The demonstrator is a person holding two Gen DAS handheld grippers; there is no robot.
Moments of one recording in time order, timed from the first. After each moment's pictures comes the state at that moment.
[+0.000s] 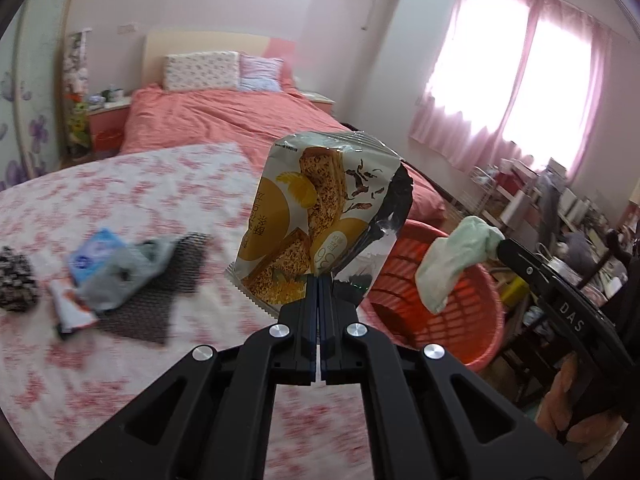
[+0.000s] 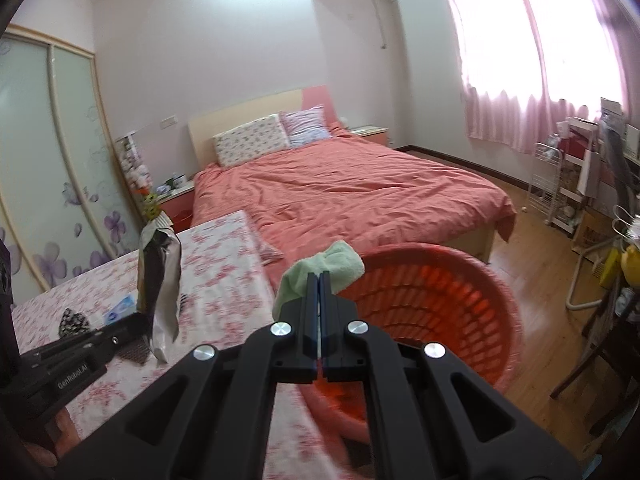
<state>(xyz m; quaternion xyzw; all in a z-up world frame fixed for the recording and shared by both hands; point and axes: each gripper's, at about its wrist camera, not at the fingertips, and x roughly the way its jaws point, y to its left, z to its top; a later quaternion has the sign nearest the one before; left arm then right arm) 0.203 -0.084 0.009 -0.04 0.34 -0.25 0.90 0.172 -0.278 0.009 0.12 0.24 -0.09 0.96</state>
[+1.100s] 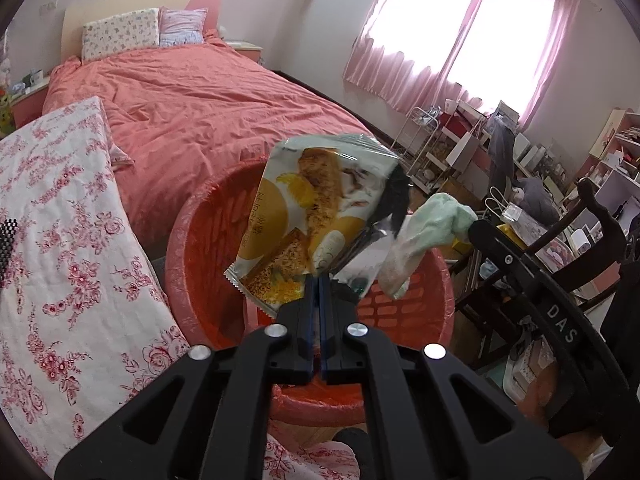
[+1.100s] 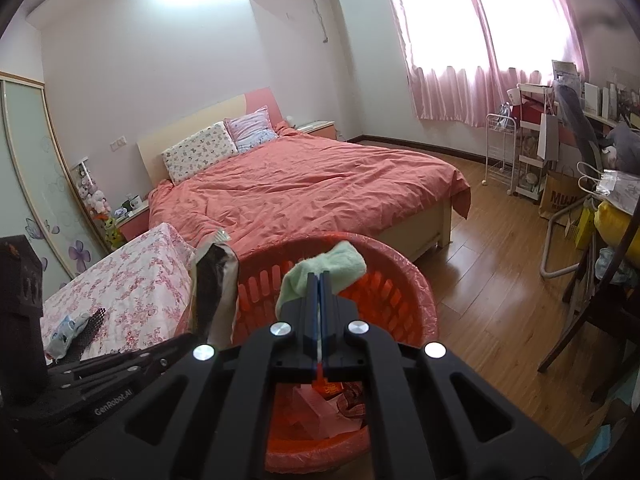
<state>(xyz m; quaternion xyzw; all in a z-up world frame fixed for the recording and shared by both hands) 0.209 -0.218 -0.036 -0.01 0.41 -0.36 0.84 0.161 -0.386 -0.044 0.17 0.24 -0.16 0.94</state>
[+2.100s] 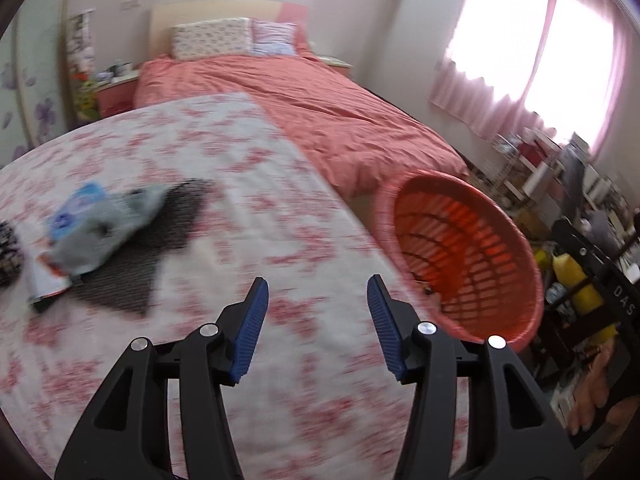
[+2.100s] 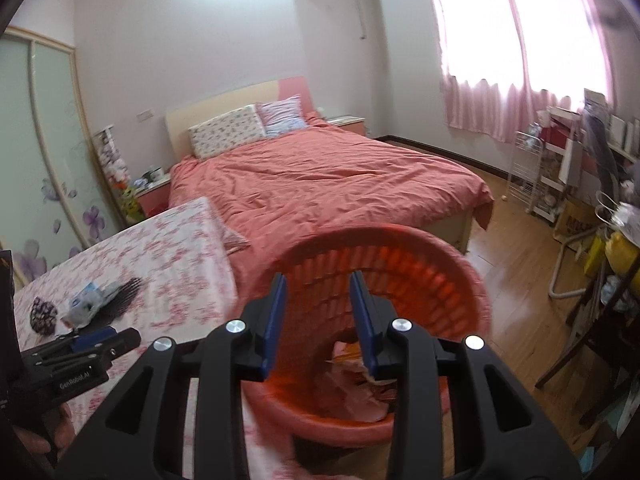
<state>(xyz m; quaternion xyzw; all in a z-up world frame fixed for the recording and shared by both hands) 0.210 -0.085 -0.023 -0.01 0.40 -0.21 0.89 0.173 -0.304 -0.024 0.12 0.26 -0.12 0.95</state>
